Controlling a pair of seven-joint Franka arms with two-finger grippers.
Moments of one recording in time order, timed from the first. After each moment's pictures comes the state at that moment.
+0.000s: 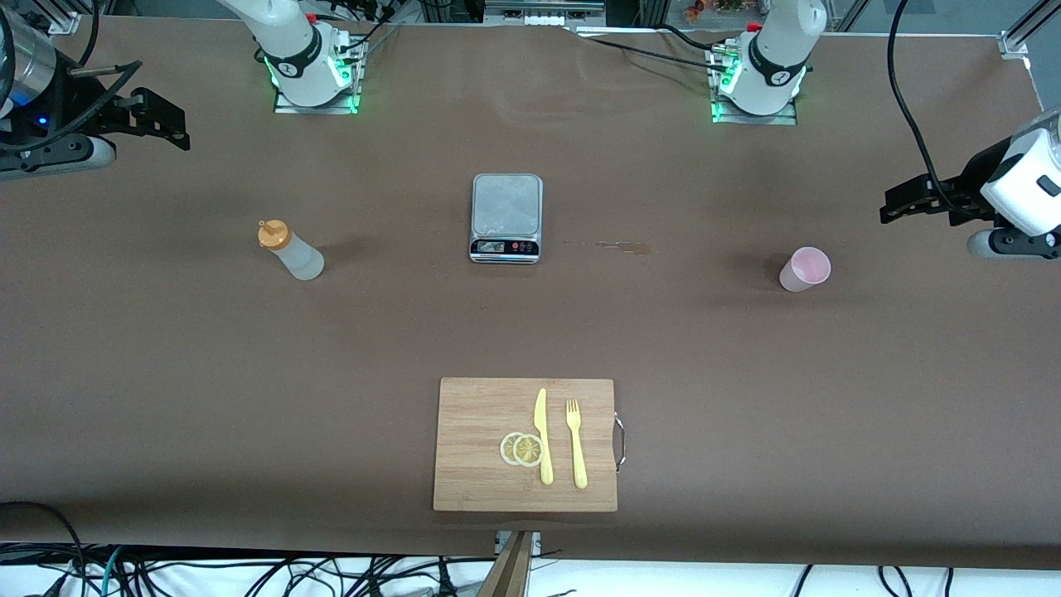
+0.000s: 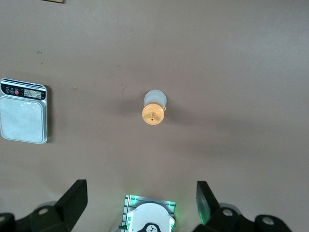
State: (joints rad) left arm 0.02 0.10 -0.03 -1.52 -0.04 1.46 -0.02; right arm 0.19 -0.05 -0.08 -1.58 0.01 1.38 -0.04
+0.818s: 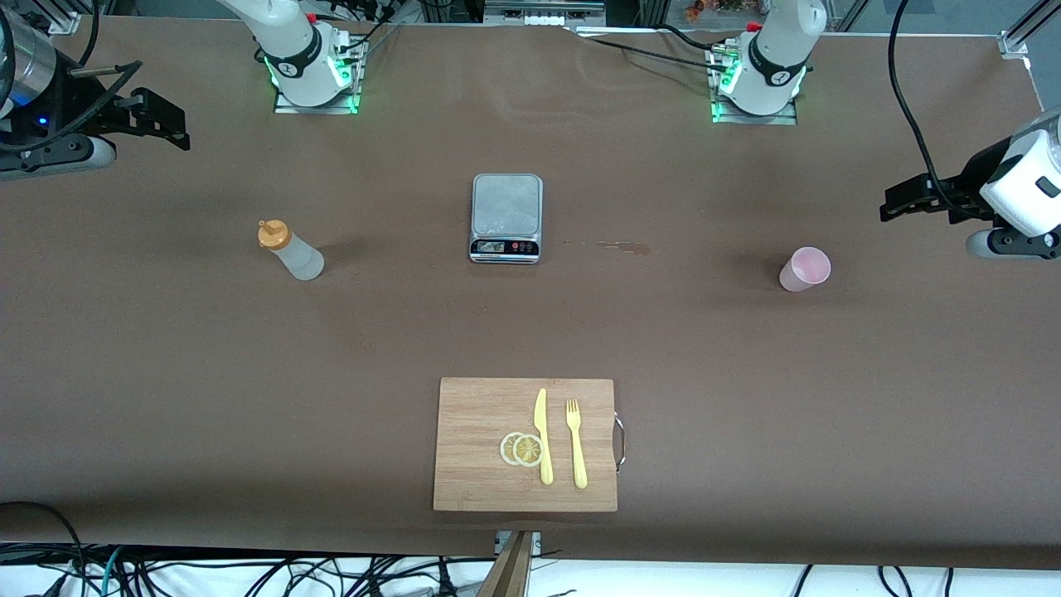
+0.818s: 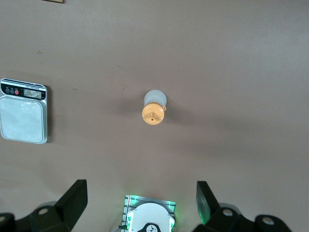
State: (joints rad) left arm 0.03 0.10 -0.02 -1.52 -0.04 1.45 -0.02; right arm 0.19 -0.05 -0.08 -1.58 0.01 1.38 -0.04
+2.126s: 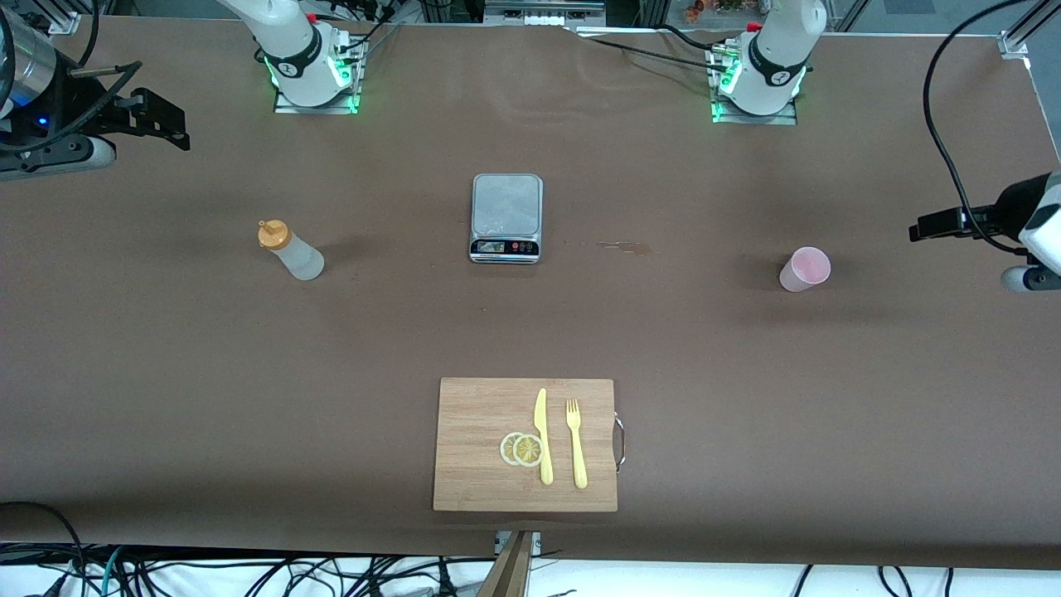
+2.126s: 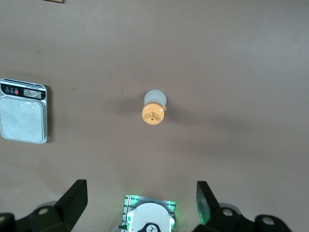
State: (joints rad) left arm 0.16 0.23 -0.01 -1.52 -0.04 1.46 0.07; right arm 0.19 -0.05 -0.08 -1.58 0.01 1.38 -0.04
